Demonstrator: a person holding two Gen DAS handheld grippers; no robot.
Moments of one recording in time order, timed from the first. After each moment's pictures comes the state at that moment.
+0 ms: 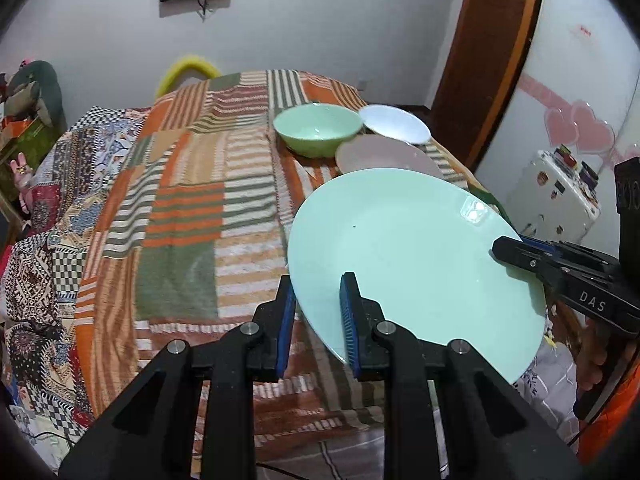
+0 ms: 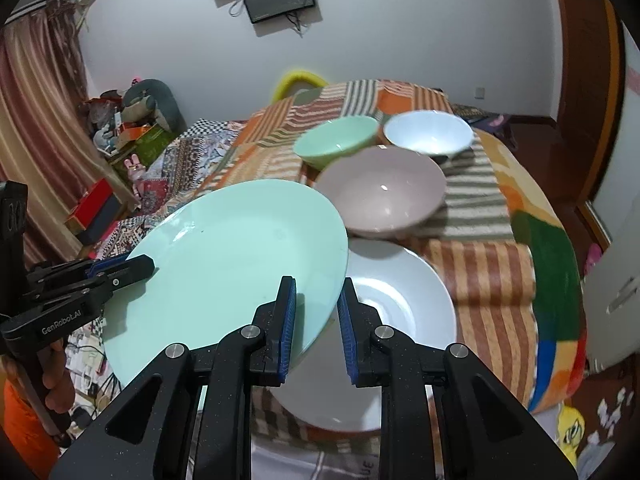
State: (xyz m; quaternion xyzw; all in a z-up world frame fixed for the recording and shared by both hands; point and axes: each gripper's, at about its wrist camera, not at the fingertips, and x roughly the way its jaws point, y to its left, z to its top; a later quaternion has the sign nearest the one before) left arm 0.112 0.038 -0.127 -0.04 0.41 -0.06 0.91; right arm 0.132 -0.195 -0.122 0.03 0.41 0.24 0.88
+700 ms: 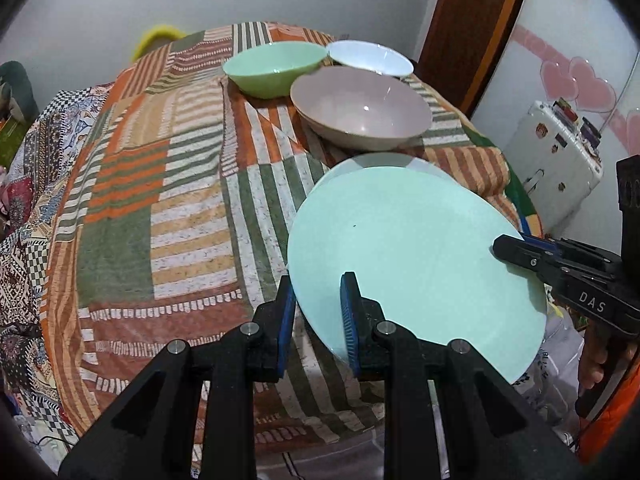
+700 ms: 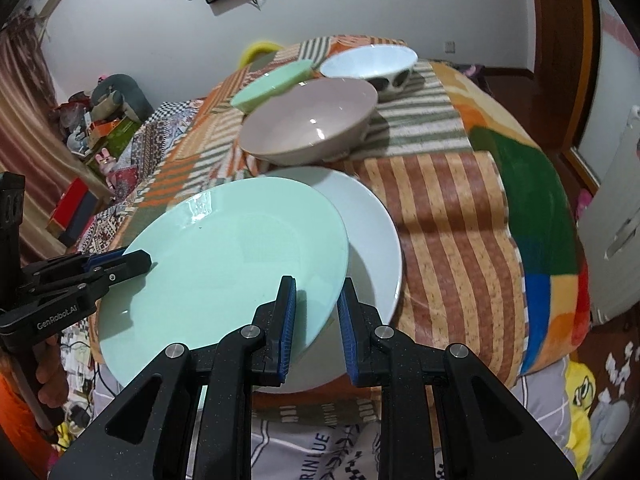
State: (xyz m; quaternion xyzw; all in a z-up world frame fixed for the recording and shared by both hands) left arm 0.144 -0.010 -0.184 -0.01 0.49 -0.08 0.87; right arm 0.131 -0.238 -0.174 0.07 0.47 0.20 0.86
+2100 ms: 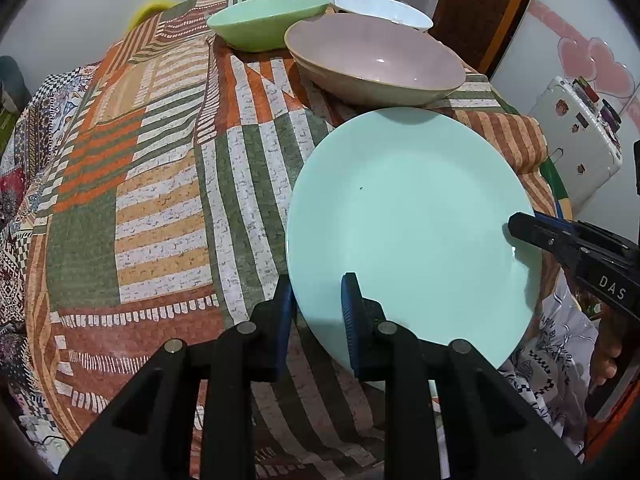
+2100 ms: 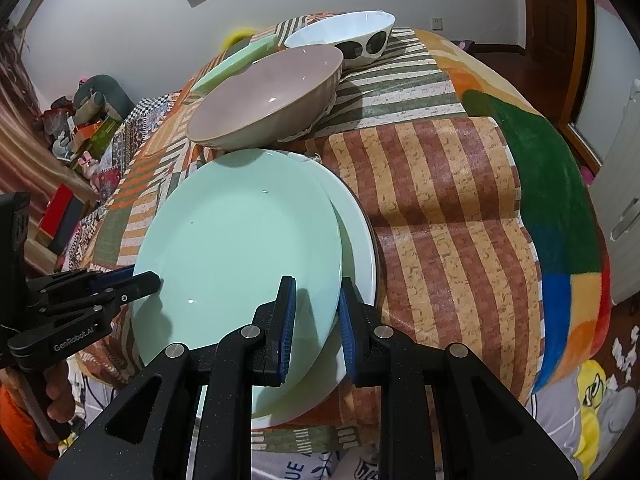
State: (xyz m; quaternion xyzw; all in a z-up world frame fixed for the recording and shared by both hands) left arm 0.178 -0.020 -0.227 0.00 0.54 -0.07 0.84; right arm 0.147 -0.241 -0.195 0.07 0.49 0.19 0.85
